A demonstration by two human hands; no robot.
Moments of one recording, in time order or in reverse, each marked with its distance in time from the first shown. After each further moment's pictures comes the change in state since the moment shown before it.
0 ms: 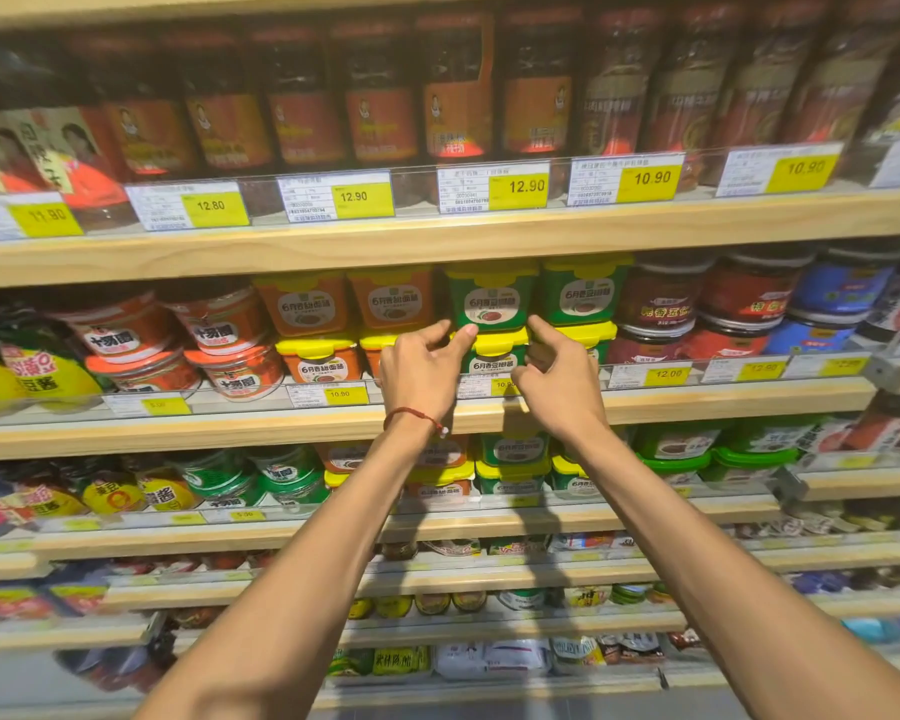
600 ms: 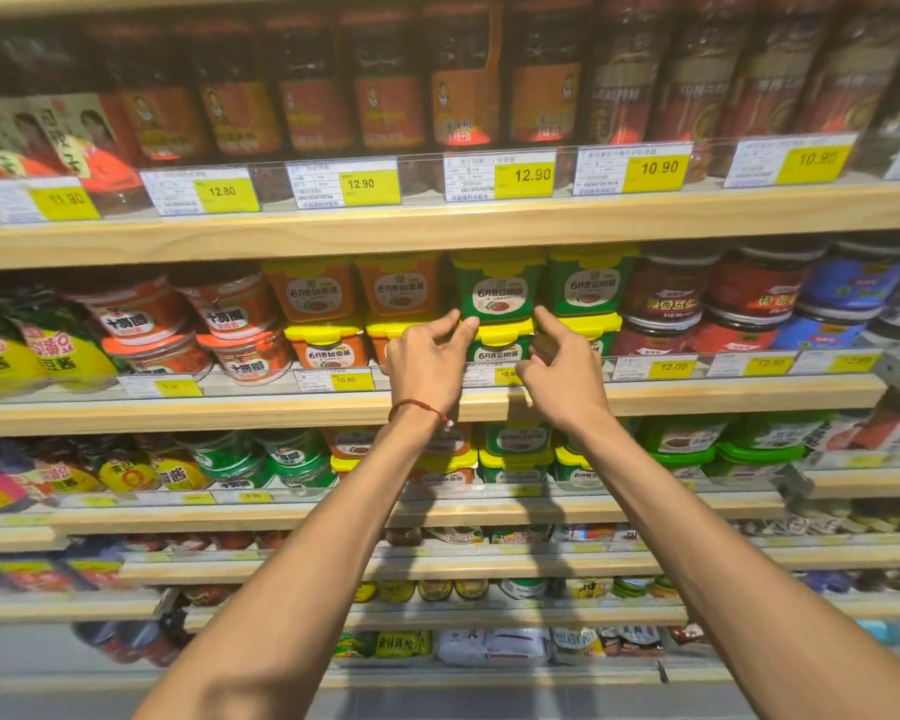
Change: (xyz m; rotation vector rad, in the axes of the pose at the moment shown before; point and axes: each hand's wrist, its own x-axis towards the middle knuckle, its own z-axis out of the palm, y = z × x) left_hand -0.009 0.003 -0.001 0.025 0.020 0.045; right_hand -0.001 0.004 -0.001 0.006 -0.014 -0.017
